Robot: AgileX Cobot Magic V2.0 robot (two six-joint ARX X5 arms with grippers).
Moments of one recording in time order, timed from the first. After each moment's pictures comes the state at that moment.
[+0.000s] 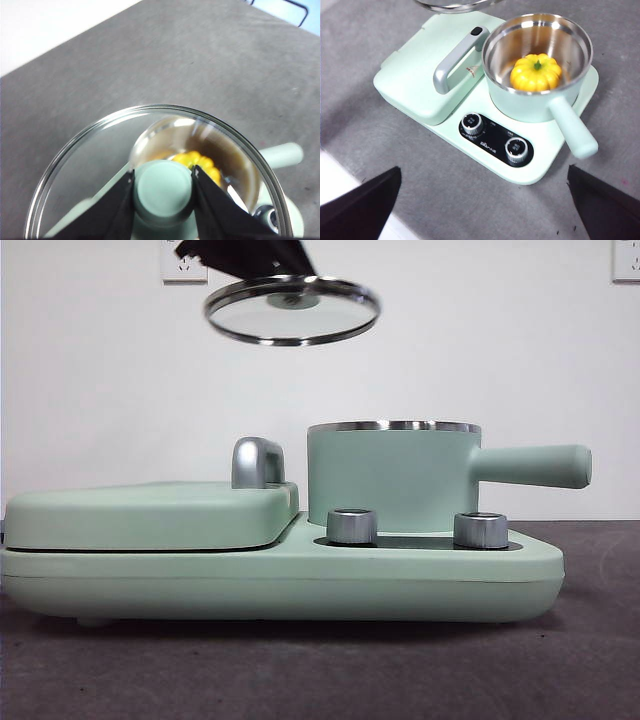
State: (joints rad) left arm -0.54 1.58 1.59 -0.54 0.31 0.17; right arm 0.74 0.70 1.07 -0.98 0.00 0.25
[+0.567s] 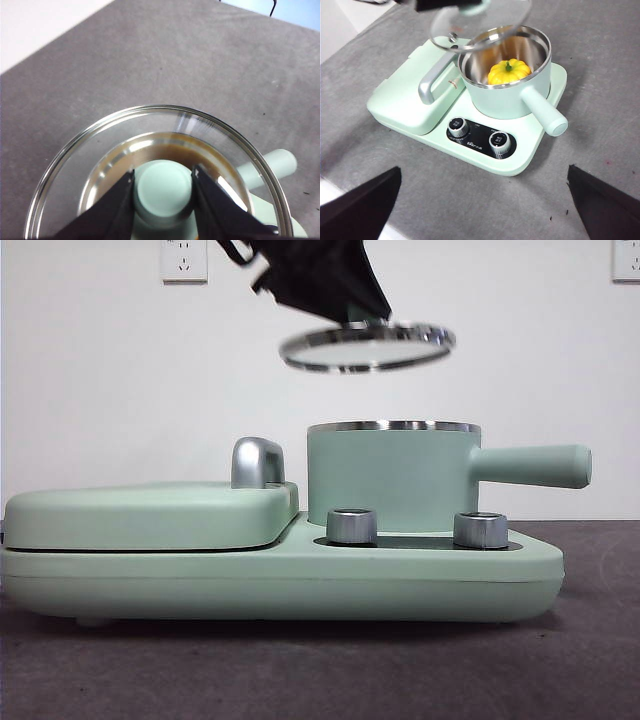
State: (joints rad) left arm -0.63 1.73 1.59 -0.39 0.32 0.22; right arm 0.74 0.39 0.93 -1.00 0.08 0.35
